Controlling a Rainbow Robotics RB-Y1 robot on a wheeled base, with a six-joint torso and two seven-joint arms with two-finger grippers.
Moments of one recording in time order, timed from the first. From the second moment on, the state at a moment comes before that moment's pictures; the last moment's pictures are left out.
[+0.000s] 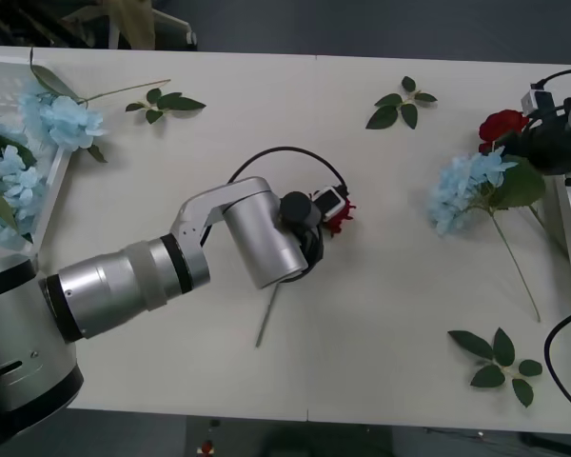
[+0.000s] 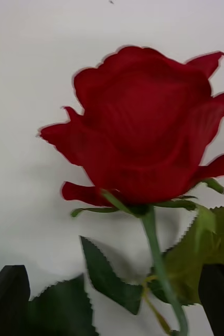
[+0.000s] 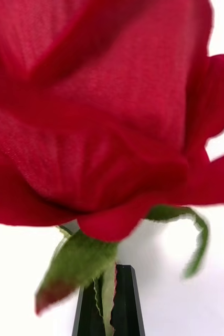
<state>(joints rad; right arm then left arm) -1.03 -0.64 0.22 -0.30 -1.03 0.78 1.97 -0.87 0.31 -1.03 -1.25 0.41 0.97 -1.33</state>
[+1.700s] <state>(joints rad) -1.08 -1.09 -0.15 -0.25 -0.97 1.38 2.30 -0.43 0.16 -0.25 -1.80 1.43 0.96 -2.59</state>
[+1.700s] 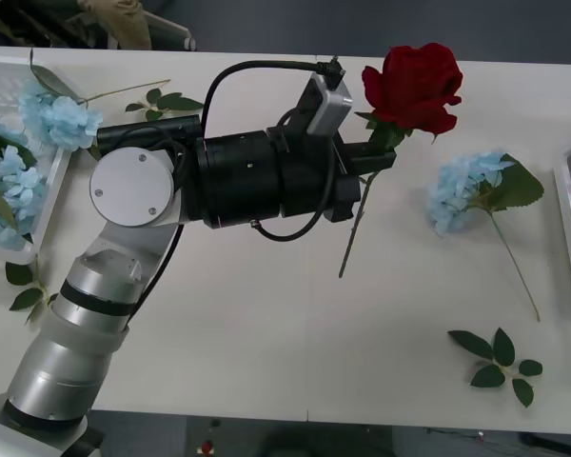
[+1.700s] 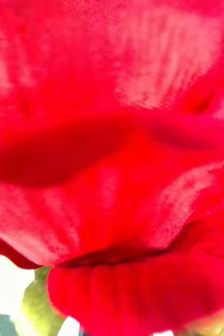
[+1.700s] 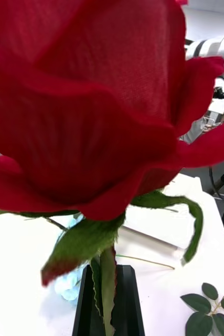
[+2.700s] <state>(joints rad) -0.87 -1.07 -0.16 -0.25 -1.13 1.21 2.37 -0.43 0.16 -0.25 -1.80 1.44 0.96 -2.59</state>
